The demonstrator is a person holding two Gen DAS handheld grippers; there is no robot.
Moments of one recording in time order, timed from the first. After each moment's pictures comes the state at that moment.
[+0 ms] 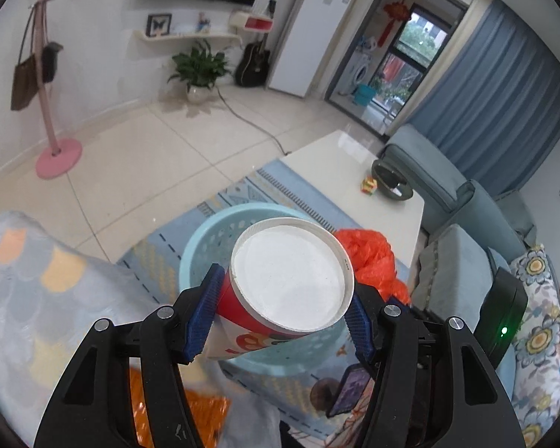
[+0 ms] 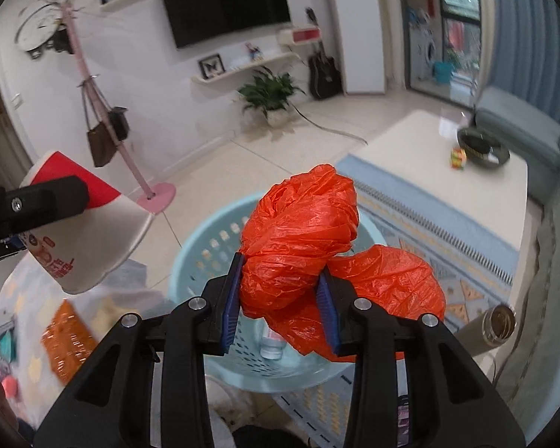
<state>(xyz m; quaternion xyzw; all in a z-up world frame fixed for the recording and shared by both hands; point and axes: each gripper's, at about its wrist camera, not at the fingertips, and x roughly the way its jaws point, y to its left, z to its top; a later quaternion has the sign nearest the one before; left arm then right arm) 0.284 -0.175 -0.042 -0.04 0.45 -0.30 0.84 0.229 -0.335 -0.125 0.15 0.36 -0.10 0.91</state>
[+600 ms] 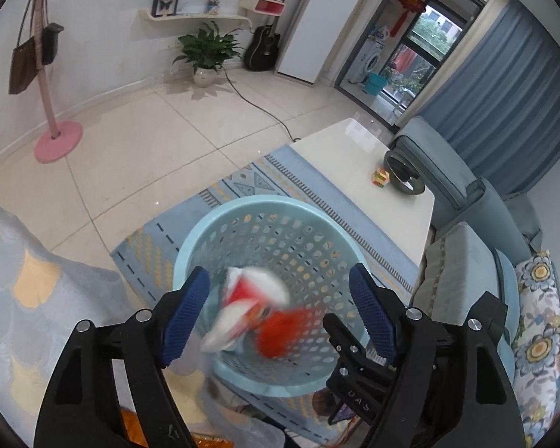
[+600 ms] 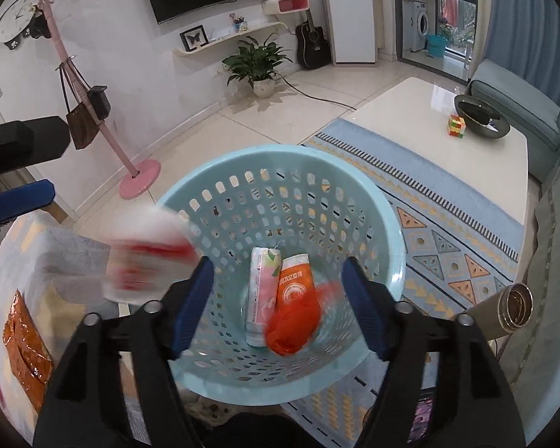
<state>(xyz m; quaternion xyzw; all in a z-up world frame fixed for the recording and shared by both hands) 0.306 -0.186 -0.060 -0.04 0.47 -0.29 0.83 0.251 -0.339 -0.171 0.16 0.40 -0.11 0.89</state>
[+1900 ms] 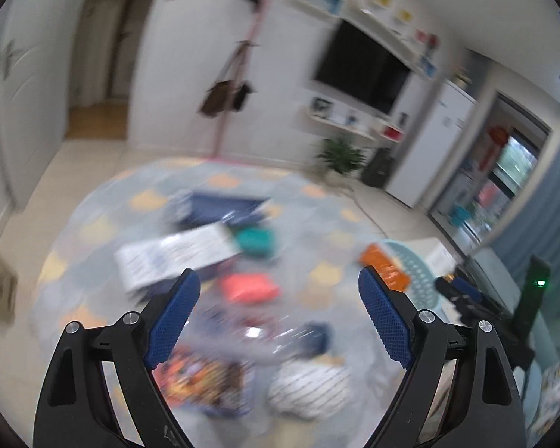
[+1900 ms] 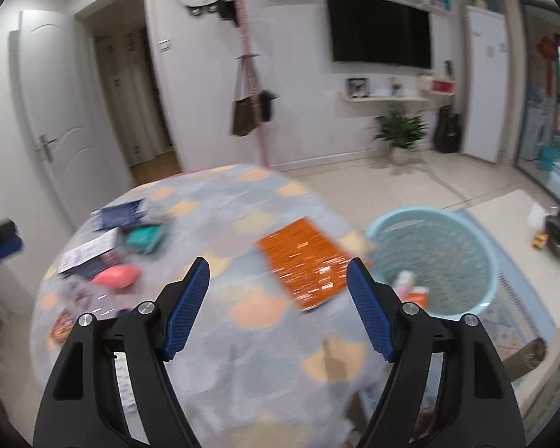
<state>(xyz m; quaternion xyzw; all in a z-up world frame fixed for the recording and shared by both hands) 0.013 0.158 0.006 -0.18 0.32 -0.04 0.93 0.092 -0.137 -0.058 0.03 0.30 0.14 0.94</state>
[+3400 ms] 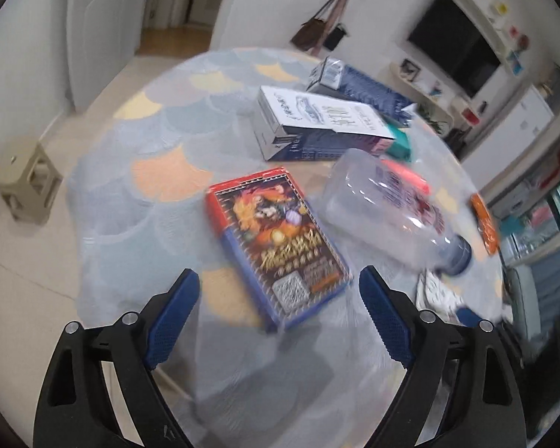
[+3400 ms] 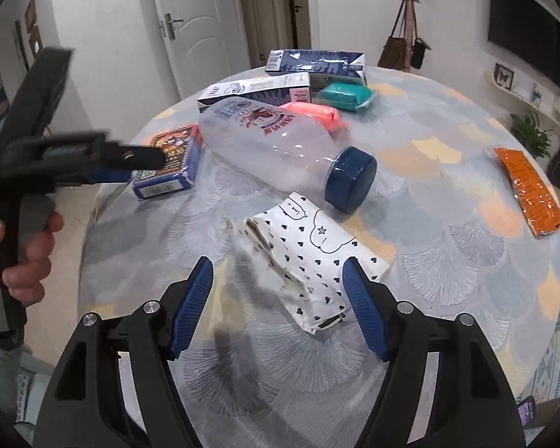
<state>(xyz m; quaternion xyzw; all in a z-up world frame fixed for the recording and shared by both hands) -0.022 0.235 -0.100 -0.23 0.43 0.09 0.87 0.016 0.002 -0.146 -0.11 0.38 0.35 0.85</state>
